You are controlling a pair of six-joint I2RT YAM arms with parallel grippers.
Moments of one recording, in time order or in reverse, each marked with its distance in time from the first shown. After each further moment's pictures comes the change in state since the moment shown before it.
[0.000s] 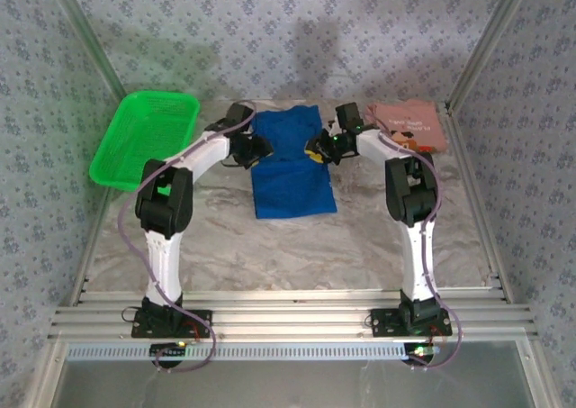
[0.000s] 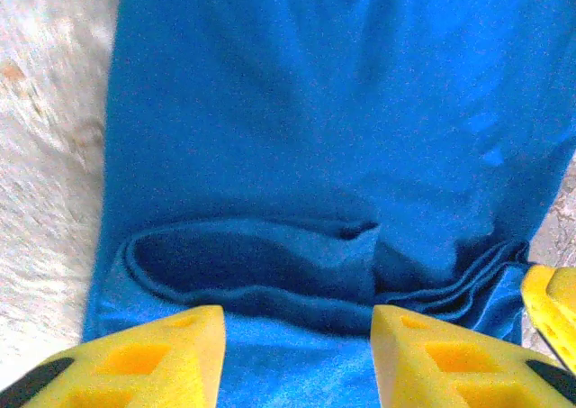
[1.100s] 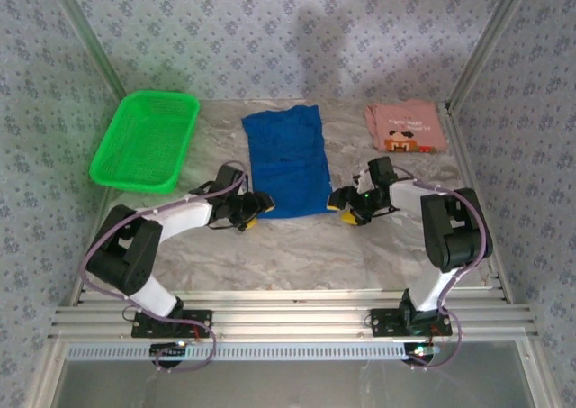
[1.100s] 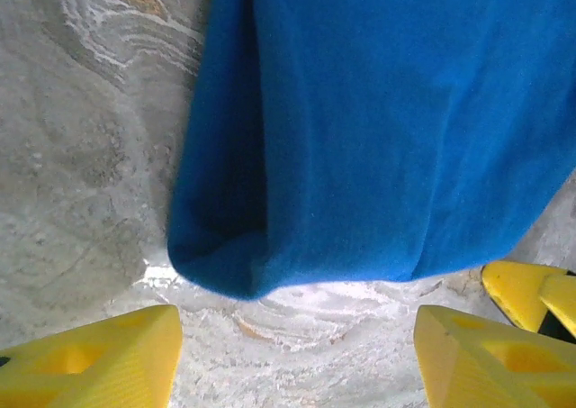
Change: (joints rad) left arm -0.141 -0.491 -0.861 0.386 0.153 -0.252; right arm -0.079 -0.484 -0.842 0.127 -0.118 -0.173
